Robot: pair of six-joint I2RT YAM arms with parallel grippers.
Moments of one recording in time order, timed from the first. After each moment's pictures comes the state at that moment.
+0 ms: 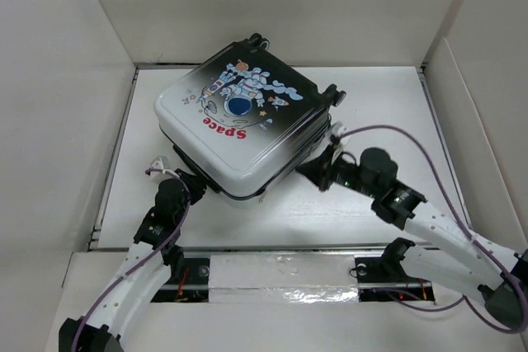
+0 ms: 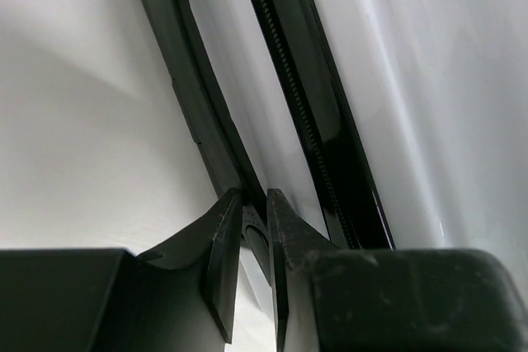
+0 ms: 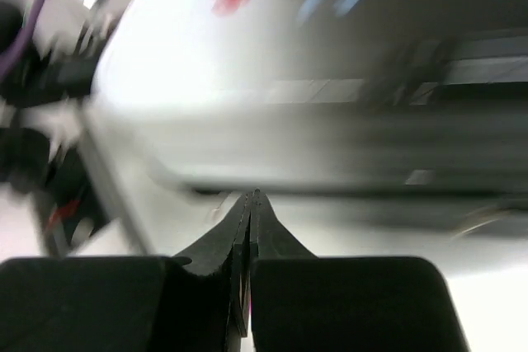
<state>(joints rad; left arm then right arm) -0.33 0.48 0.17 -0.15 -0.23 -0.90 0.67 0.90 0.70 0.10 -0.27 0.24</state>
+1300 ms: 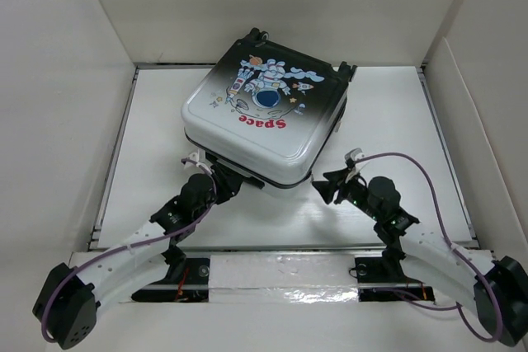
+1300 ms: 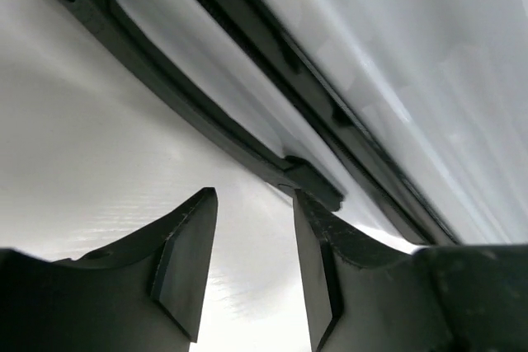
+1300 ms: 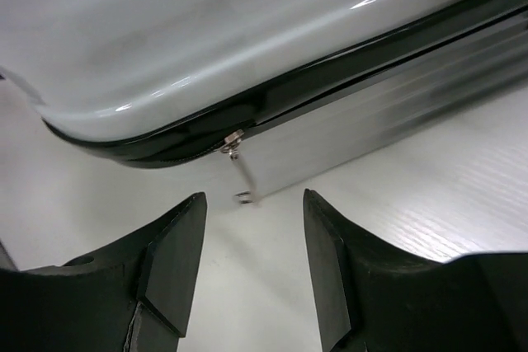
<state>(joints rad) -0.69 0.75 0.28 0.00 -0.27 -0.95 0.59 0.77 0.14 0.50 -0.14 0.21</state>
